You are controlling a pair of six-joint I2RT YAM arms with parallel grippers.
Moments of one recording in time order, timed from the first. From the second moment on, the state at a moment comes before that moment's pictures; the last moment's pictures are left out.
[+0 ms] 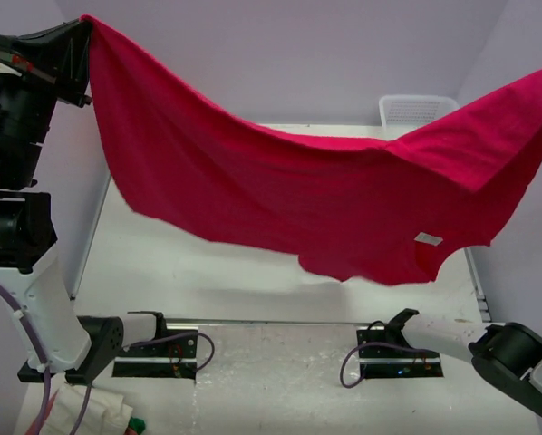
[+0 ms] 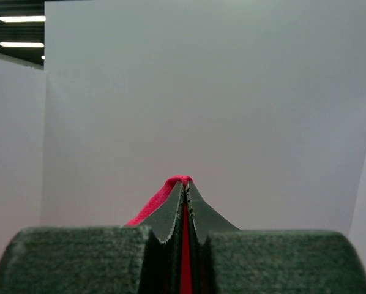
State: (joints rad) left arm -0.02 1.29 2.34 -0.52 0.29 -0.26; right arm 0.64 1.12 2.46 -0.60 0.19 -0.31
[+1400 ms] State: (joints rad) left arm 0.06 1.81 1.79 -0.31 0.25 -0.28; right arm 0.23 1.40 1.74 -0.53 -0.05 0.07
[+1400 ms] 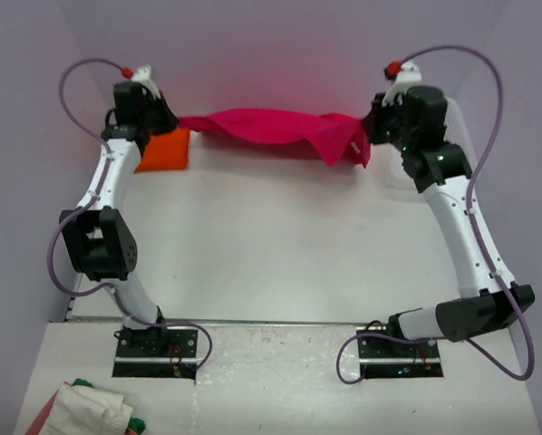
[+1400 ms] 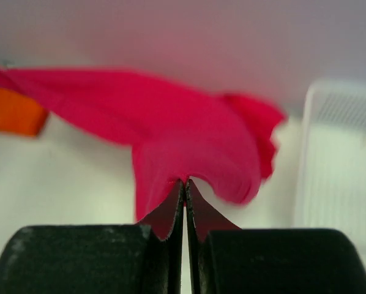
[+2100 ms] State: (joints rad) left arm -0.02 1.21 1.01 -0.62 -0.04 -0.37; right arm 0.44 0.80 1.03 -0.85 0.08 0.44
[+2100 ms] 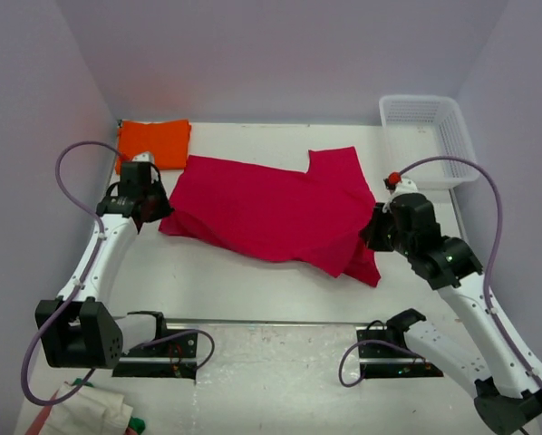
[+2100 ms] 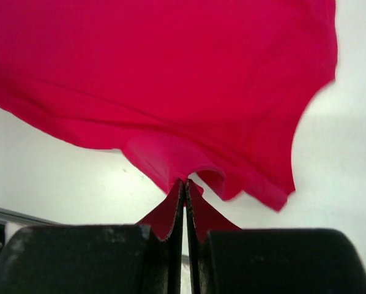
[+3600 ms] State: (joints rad) left arm -0.02 0.86 0.94 -0.84 -0.30 -0.49; right arm 0.98 0.83 1.12 -1.11 0.29 0.71
